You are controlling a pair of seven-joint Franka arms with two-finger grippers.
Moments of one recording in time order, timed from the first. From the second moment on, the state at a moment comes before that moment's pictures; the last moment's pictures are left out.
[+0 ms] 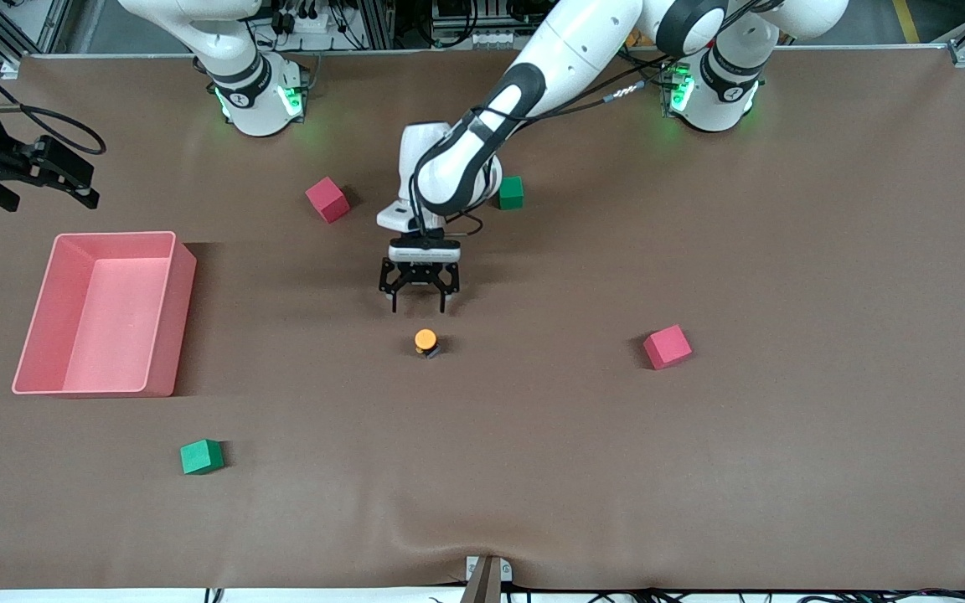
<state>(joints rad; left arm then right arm) -1.05 0.94 0.01 -1.34 1.15 2.50 -2.19 -0.03 -0.05 0.08 -1.53 0.00 1.50 0.02</state>
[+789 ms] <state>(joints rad) -1.05 0.65 -0.11 -1.33 0.58 1.95 -1.76 -0.03 -0.05 0.08 -1.53 0.00 1.50 0.02</state>
